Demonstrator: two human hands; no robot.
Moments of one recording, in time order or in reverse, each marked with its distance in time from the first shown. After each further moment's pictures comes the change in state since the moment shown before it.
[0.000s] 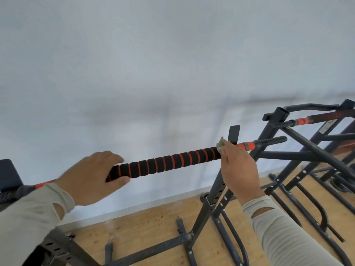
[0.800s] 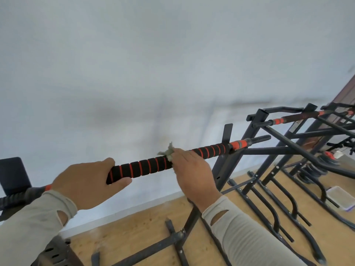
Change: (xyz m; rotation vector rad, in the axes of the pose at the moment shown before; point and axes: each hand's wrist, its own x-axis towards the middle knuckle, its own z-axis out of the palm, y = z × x) left_hand -0.029 -0.016 -0.008 0.081 -0.006 -0.112; right_hand -0.042 -0.117 0.031 -0.022 0.028 -0.400
